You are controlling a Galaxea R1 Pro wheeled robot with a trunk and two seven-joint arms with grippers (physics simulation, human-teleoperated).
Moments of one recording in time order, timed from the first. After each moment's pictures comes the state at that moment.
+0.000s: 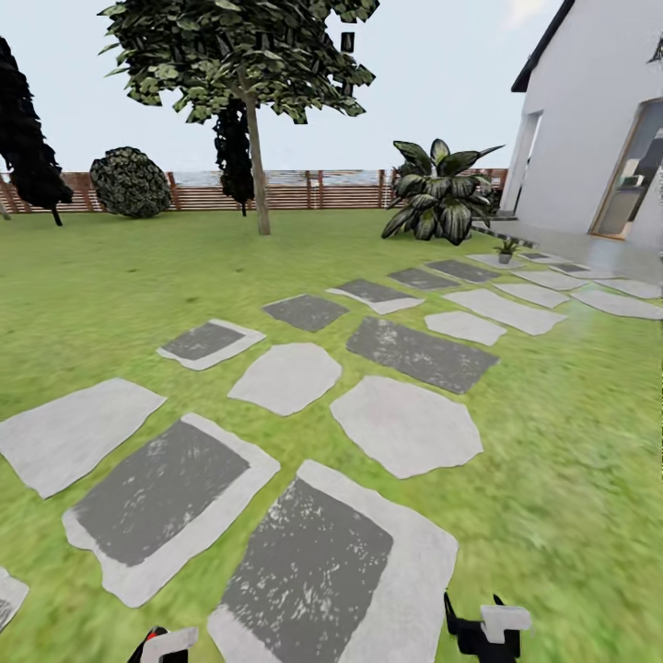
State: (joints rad) left arm -0.25 0.04 0.04 -0.31 0.06 -0.49 0.18; right arm -0.41 -0.06 -0.02 -0.03 0.00 -0.82 -0.03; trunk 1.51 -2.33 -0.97
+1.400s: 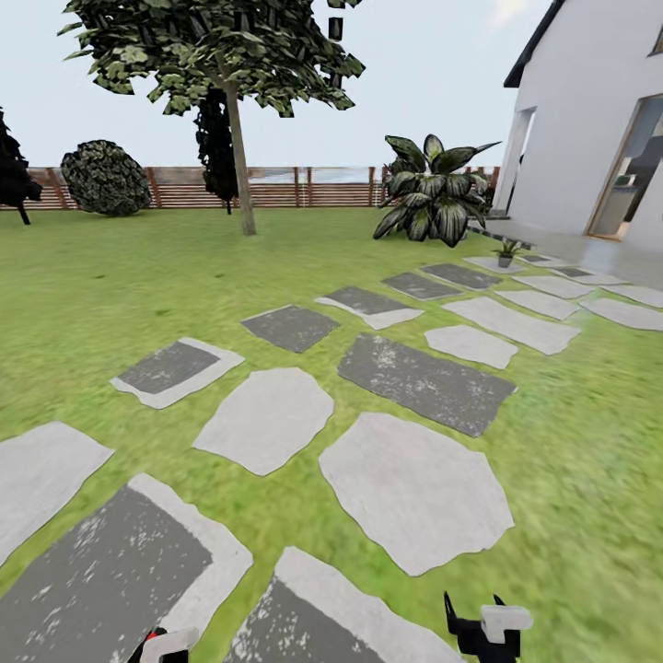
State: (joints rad) left arm -0.25 0.04 0.04 -0.31 0.06 -0.49 0.18; right arm -0.41 -0.06 -0.02 -0.03 -0.01 -0.82 -0.03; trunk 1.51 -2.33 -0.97
